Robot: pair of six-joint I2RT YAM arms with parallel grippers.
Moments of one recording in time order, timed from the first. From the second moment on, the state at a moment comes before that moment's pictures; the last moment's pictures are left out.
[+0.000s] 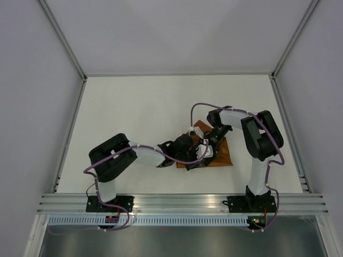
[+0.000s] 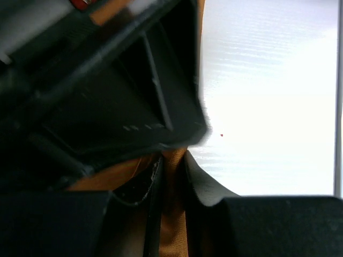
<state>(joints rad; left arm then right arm) -1.04 1.84 0.86 0.33 0.37 0.25 0.38 2.00 1.20 -1.14 -0.78 -0.85</state>
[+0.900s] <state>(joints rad) -0.83 2.08 1.11 0.07 0.98 0.00 0.33 1.21 0.69 -0.55 -0.57 -0.81</state>
